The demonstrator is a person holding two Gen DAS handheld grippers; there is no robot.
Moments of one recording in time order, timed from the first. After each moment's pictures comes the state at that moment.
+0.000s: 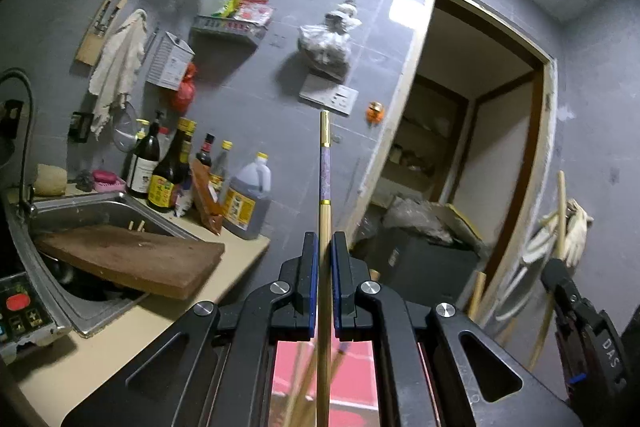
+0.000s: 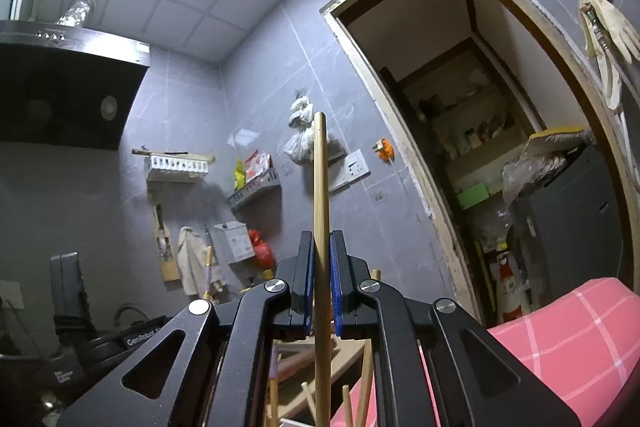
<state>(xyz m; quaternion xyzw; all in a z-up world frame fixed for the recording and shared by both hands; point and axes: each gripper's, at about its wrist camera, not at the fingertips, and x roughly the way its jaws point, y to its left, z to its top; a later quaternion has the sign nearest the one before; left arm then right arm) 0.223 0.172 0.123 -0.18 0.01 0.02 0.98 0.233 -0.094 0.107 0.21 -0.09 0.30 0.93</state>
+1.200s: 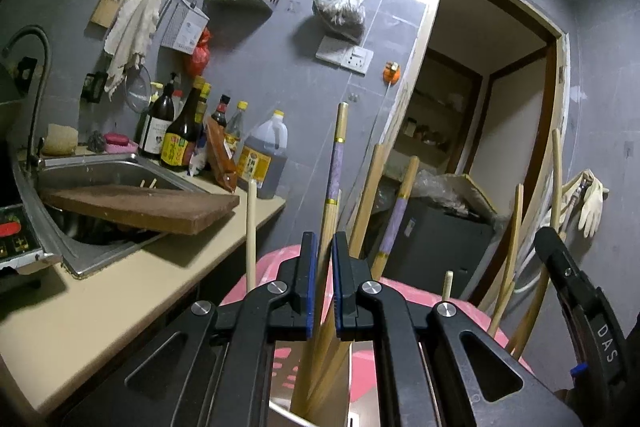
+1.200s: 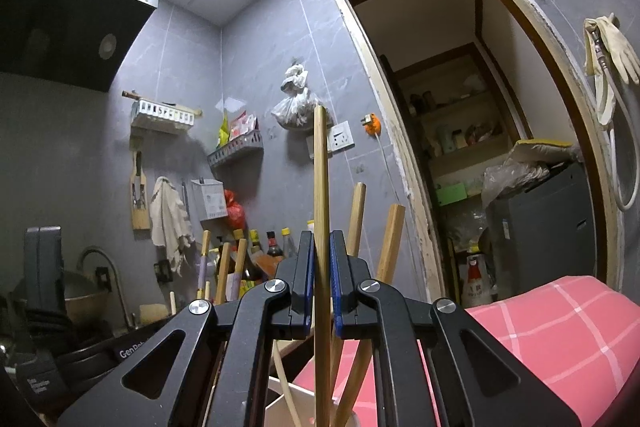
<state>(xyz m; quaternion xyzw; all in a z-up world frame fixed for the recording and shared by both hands) 0.223 0.152 0.058 -0.18 0.07 0.03 0.98 0.228 -0.064 0.062 0.13 -0.06 0.27 0.95</state>
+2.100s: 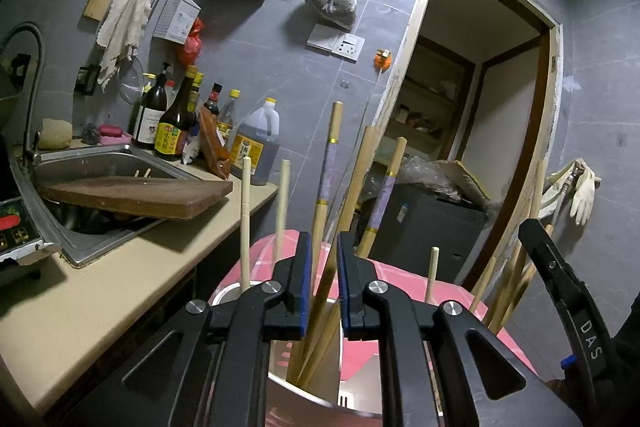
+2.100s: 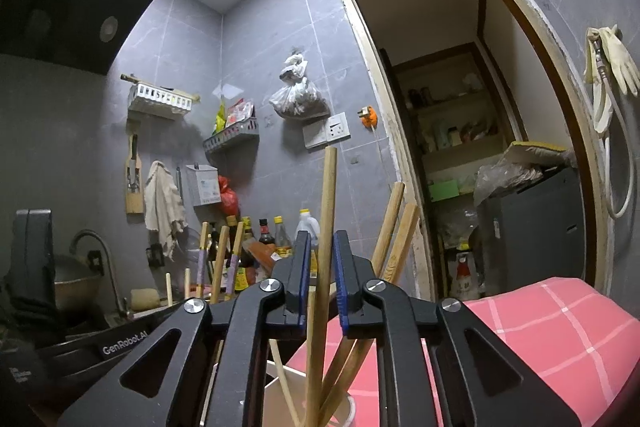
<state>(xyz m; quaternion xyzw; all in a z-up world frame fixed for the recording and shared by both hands) 0.213 0.145 0.055 -0.18 0.08 0.01 0.98 0.221 -0.059 0.061 0.11 -0.05 0.25 0.96</state>
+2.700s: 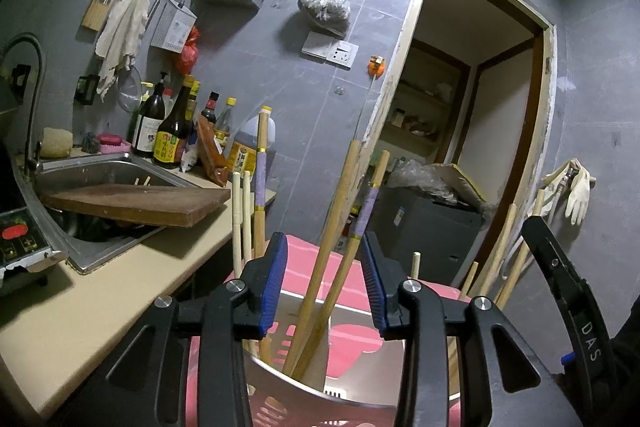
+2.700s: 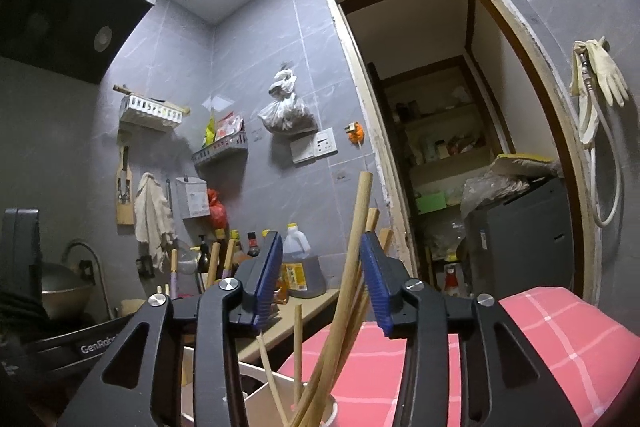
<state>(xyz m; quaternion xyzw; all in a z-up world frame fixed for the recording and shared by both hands) 0.201 0.139 0.065 -0.17 0.08 0.01 0.98 0.213 -0.073 0.062 0.12 -0.07 0.23 0.96</state>
